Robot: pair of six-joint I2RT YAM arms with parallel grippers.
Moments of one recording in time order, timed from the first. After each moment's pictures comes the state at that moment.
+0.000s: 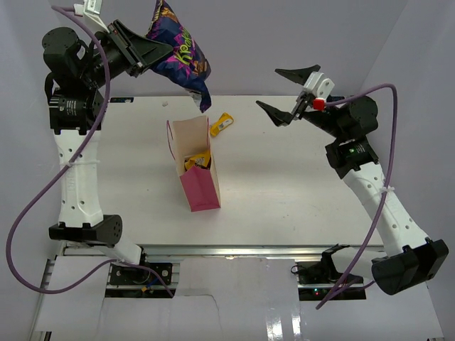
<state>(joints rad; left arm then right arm) -0.06 1.57 2.25 -0.48 0.76 -0.92 0.42 1.22 1.33 0.36 -0.71 -0.29</state>
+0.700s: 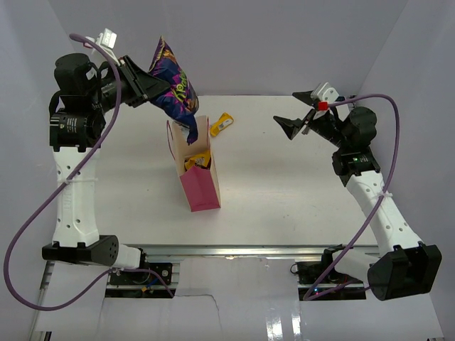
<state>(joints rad) -0.05 1.41 2.01 -0.73 0.64 -0.63 0.20 1.15 1.08 0.30 -0.71 -0.21</state>
